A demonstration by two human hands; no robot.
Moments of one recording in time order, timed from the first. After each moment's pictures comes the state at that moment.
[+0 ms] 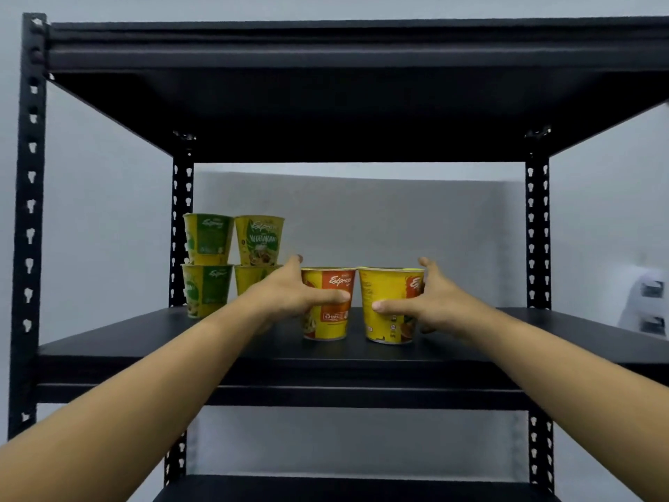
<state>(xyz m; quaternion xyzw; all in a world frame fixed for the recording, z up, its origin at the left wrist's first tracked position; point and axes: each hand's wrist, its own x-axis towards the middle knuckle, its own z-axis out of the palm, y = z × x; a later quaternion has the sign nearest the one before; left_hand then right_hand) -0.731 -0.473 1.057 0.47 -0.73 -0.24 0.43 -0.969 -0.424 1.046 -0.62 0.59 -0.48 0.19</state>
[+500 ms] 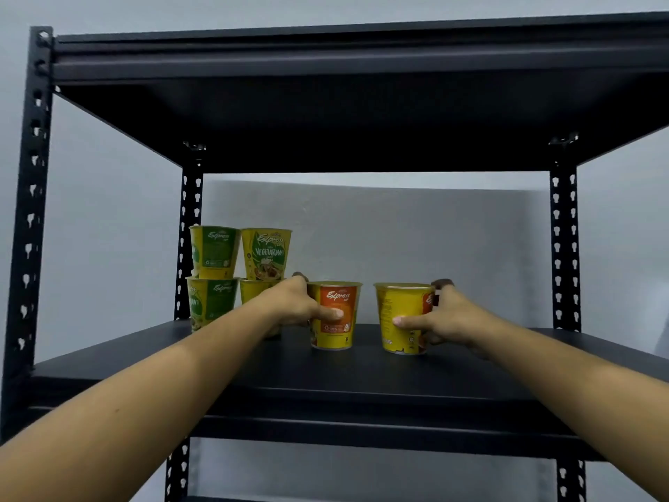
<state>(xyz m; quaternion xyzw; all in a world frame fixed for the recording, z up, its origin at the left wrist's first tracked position) -0.733 -0.522 1.074 0.52 -0.73 -0.25 0.37 -0.999 -0.481 1.052 -0.62 0.63 -0.44 0.16</state>
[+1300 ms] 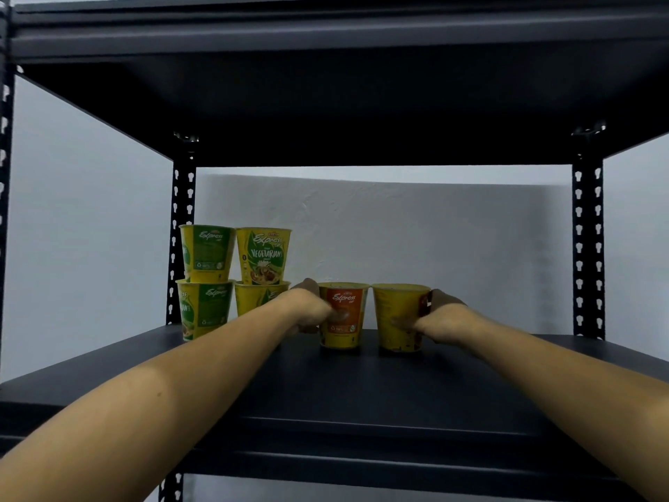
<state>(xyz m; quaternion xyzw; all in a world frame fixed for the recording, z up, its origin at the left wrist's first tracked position) -0.757 -0.569 1.076 0.56 -0.69 -0.29 0.36 -0.992 -0.534 1.063 -0.62 0.69 -0.37 0.11</state>
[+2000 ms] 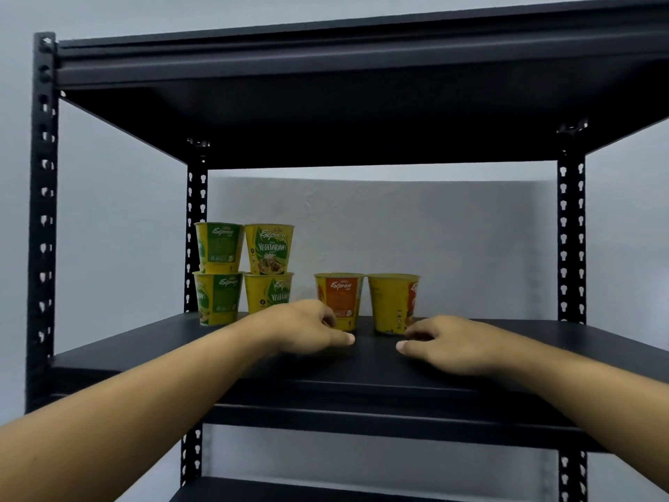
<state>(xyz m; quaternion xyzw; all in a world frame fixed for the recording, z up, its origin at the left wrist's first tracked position) -0.748 -0.467 1.059 0.56 -0.81 -0.08 0.16 -0.985 -0.415 1.047 -0.74 0.65 -0.16 0.04</state>
